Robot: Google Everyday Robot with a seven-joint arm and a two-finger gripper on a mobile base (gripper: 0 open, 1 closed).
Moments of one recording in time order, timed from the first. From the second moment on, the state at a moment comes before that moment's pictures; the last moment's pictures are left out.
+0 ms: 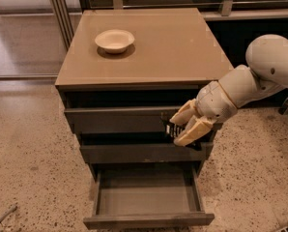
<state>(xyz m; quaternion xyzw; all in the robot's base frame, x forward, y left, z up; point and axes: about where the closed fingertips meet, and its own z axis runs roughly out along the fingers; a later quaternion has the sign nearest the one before) 0.485 -0.101 0.791 -0.67 0.62 0.31 0.25</state>
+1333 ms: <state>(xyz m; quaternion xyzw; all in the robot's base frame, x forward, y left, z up) 0.502 -0.101 0.614 -0.73 0.61 0.21 0.21</state>
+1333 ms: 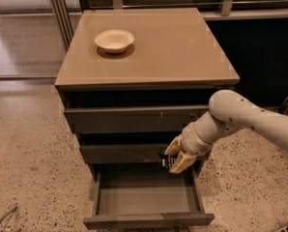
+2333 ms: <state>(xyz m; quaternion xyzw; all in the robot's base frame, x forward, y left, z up) 0.506 -0.107 0.517 -0.73 0.64 0.16 0.20</state>
